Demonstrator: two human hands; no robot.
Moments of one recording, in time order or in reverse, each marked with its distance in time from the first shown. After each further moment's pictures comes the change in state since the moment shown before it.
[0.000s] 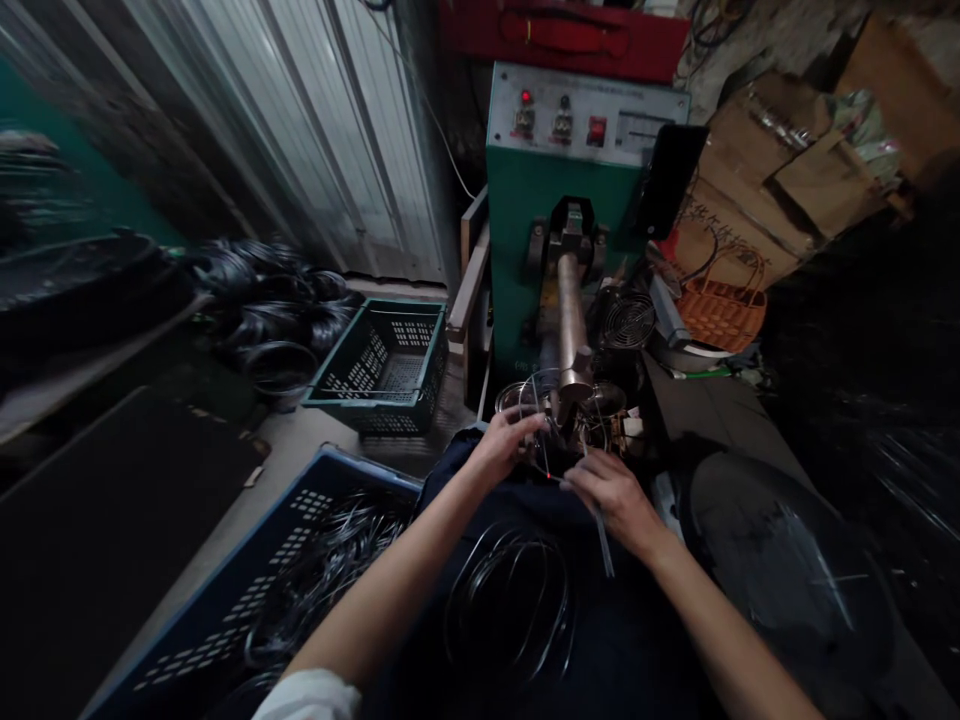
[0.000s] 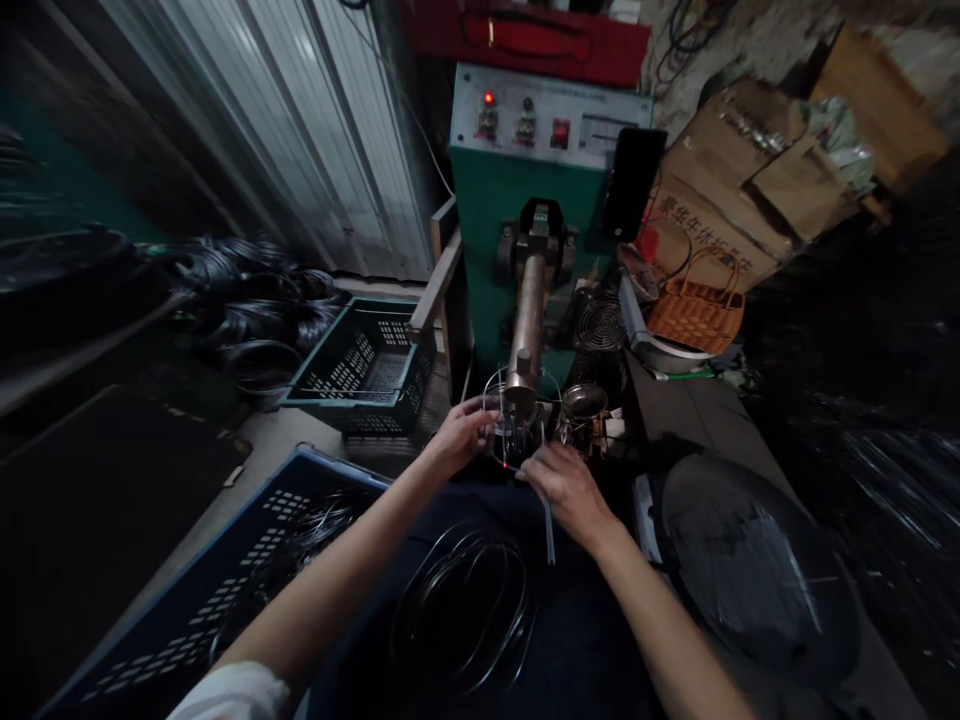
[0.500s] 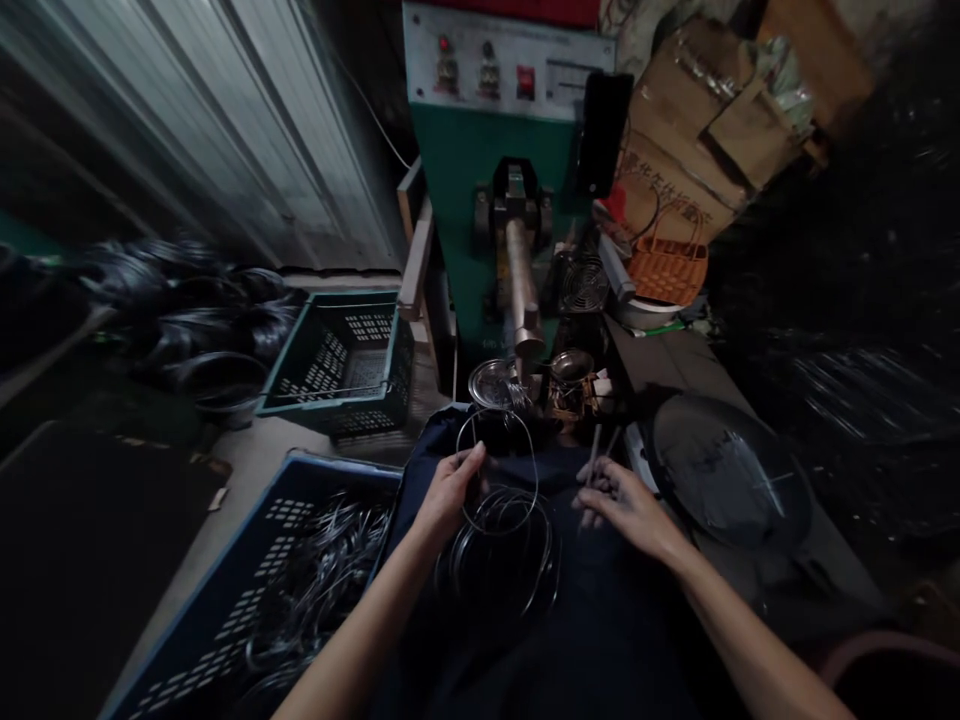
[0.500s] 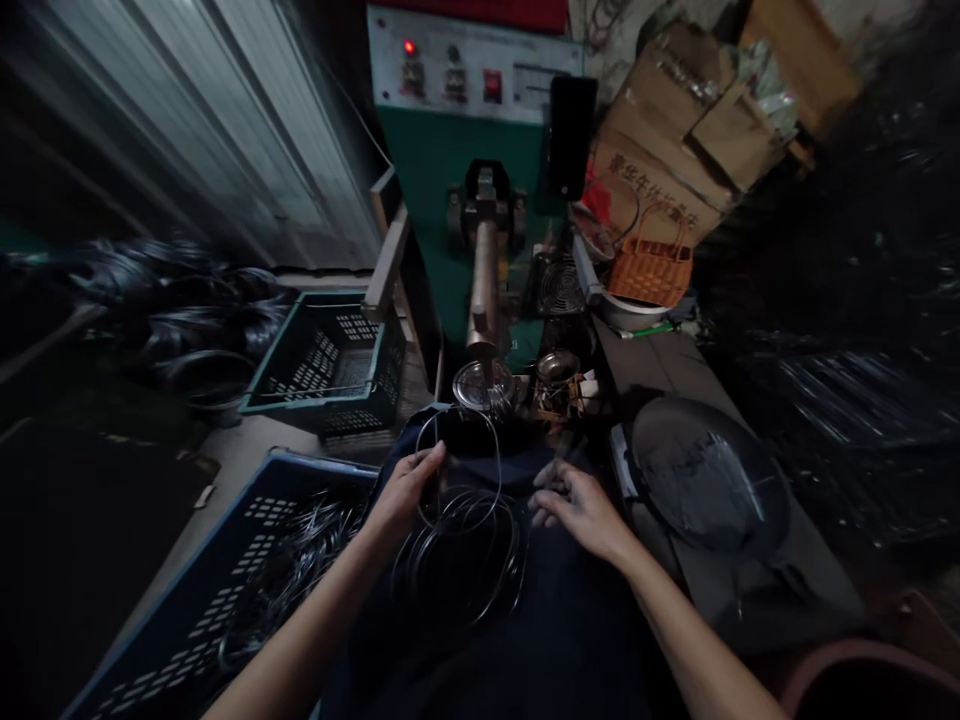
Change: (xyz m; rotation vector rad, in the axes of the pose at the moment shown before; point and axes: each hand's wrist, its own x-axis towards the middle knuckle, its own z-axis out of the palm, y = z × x) left_hand -0.098 -0.043 -0.034 0.172 0.090 -0.132; right_hand -0.097 -0.033 -0.004 0.987 0.021 0.733
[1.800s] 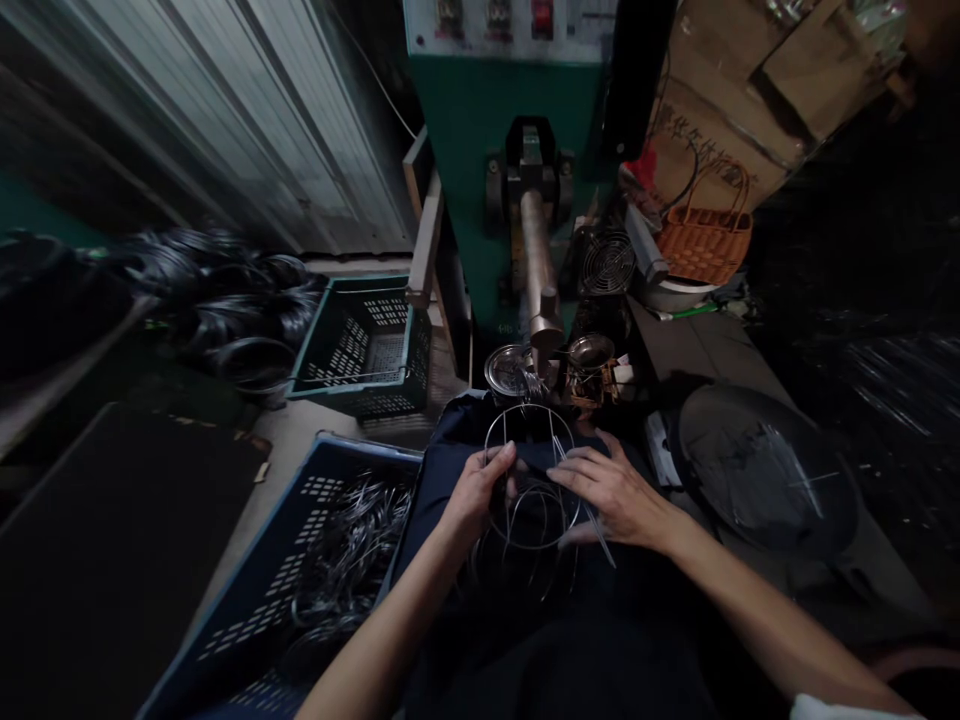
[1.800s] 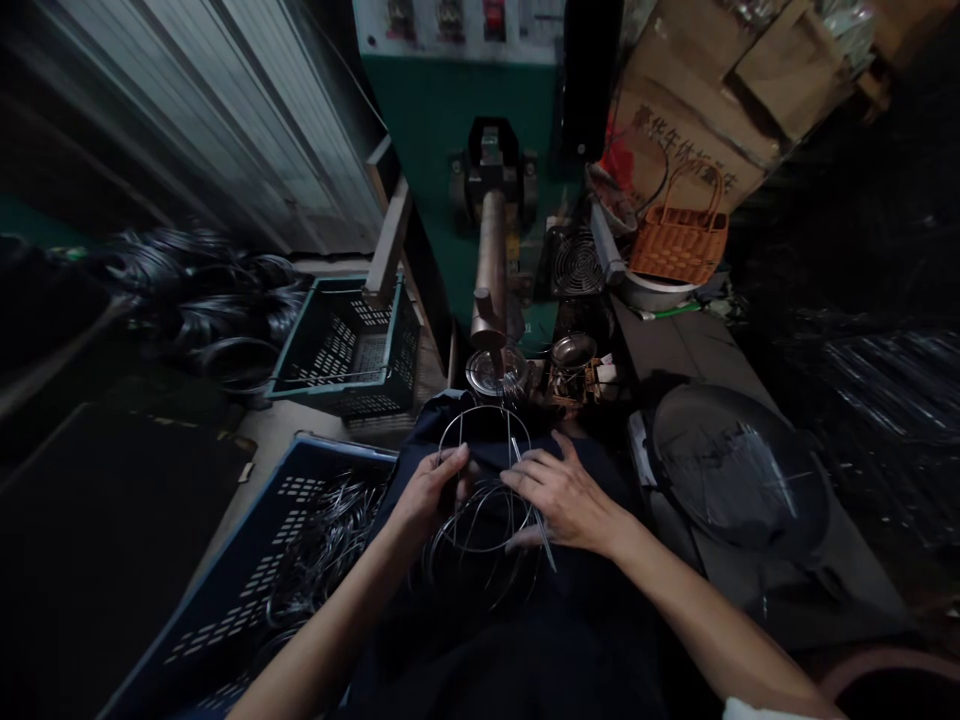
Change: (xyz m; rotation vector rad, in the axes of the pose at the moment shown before) left_hand -0.009 -0.002 0.016 -0.142 -0.118 -0.071; right_hand 0.029 -0.022 0.015 -1.057 -0.242 -0.688
